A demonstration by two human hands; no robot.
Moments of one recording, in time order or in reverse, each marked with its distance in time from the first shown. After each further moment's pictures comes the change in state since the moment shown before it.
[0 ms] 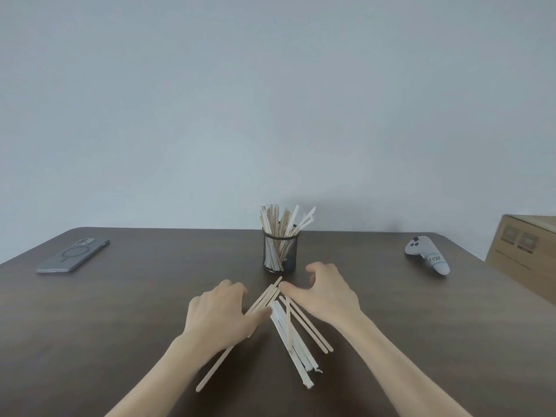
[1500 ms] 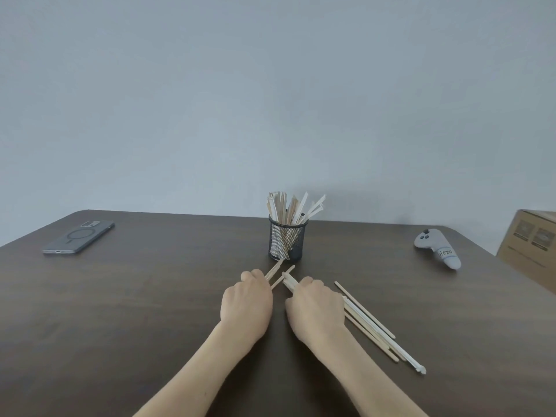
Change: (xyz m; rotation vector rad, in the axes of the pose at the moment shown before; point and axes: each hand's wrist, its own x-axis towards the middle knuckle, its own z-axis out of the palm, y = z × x) left_hand 0.013 0.035 0.028 0.176 -0.081 -0.038; right_hand -0.018 -0.017 0.043 -0.572 0.032 -0.098
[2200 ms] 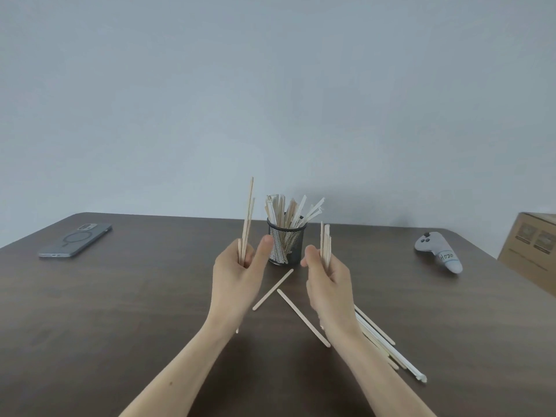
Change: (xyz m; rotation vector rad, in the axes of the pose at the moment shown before) left_hand 0.004 -0.015 -0.021 -1.344 0.515 0.032; right_hand 0.017 0.022 0.000 1.482 0.342 0.044
